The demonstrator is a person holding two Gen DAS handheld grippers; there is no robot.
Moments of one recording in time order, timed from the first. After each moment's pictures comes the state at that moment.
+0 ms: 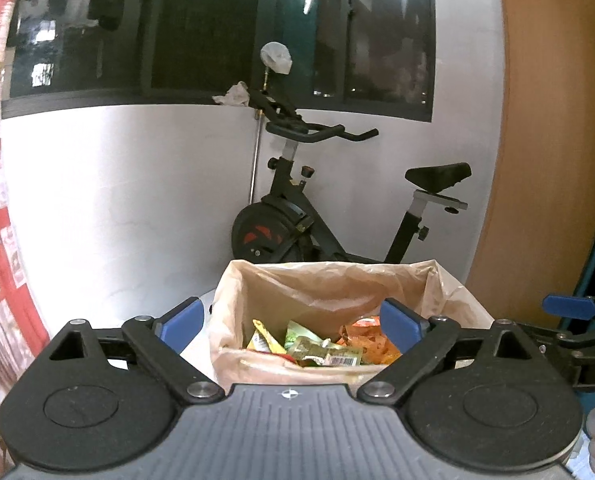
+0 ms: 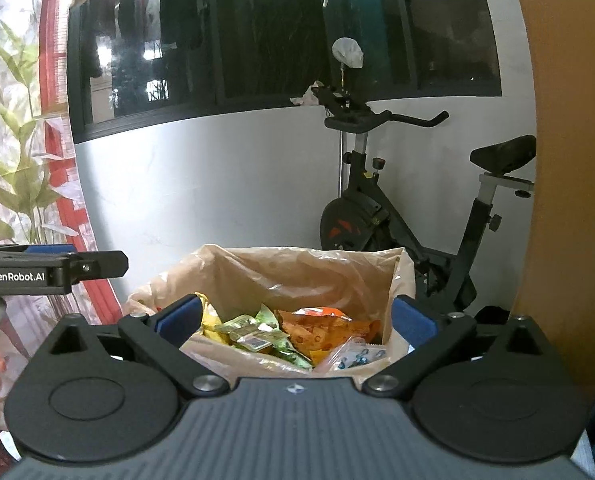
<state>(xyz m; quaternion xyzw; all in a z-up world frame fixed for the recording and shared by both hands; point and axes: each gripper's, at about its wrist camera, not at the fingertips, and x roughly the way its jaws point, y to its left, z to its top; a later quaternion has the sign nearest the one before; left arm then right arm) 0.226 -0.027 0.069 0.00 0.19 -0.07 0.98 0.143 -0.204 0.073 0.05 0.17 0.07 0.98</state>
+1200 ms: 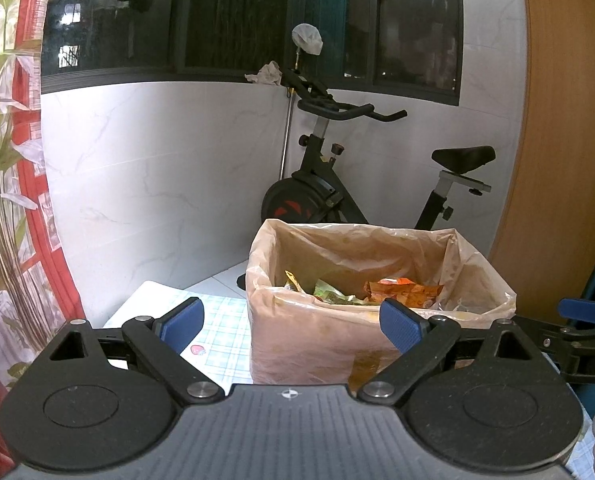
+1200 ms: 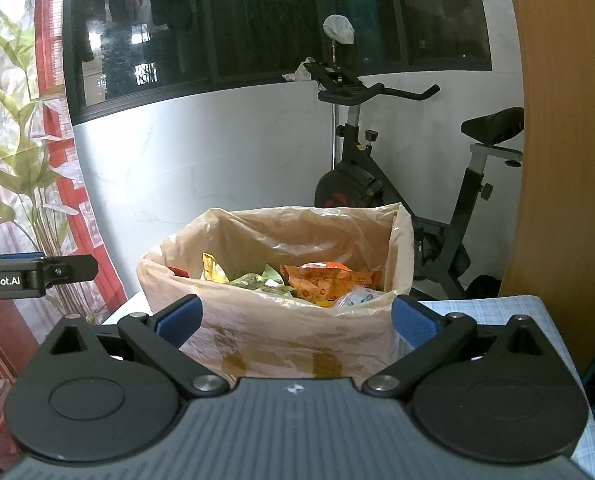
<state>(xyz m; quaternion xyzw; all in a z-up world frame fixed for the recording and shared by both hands) 0.193 -0.009 0.064 0.00 0.22 -0.03 0.97 0.117 -0.193 0.058 0.06 0.21 0.05 0.97</state>
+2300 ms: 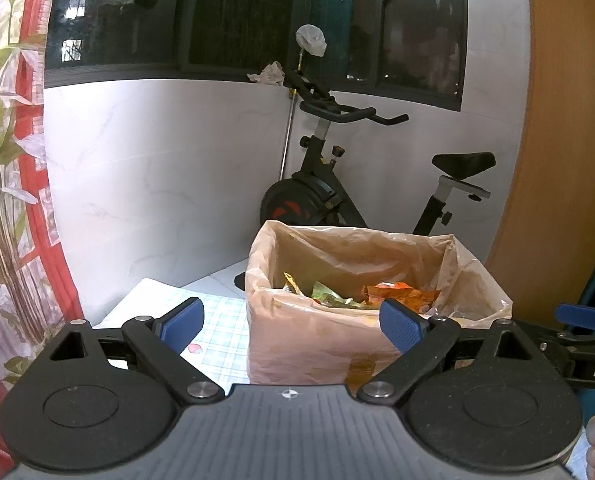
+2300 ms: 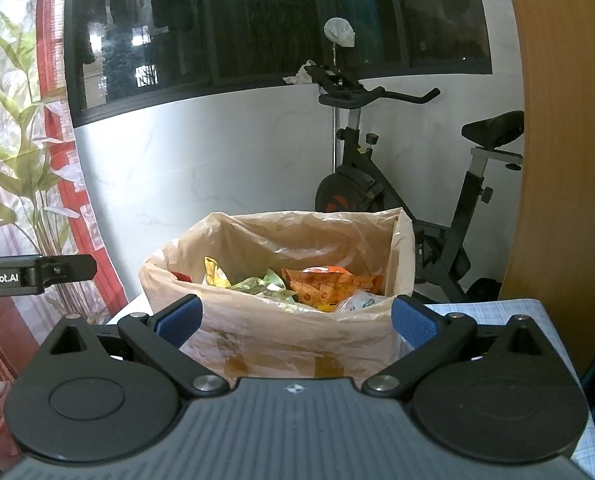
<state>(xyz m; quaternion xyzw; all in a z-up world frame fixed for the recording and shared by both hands) 0.194 -0.005 0.068 -0.01 0.22 -0.03 0.97 0.116 -0.191 0.061 0.06 0.20 0.05 0.98</state>
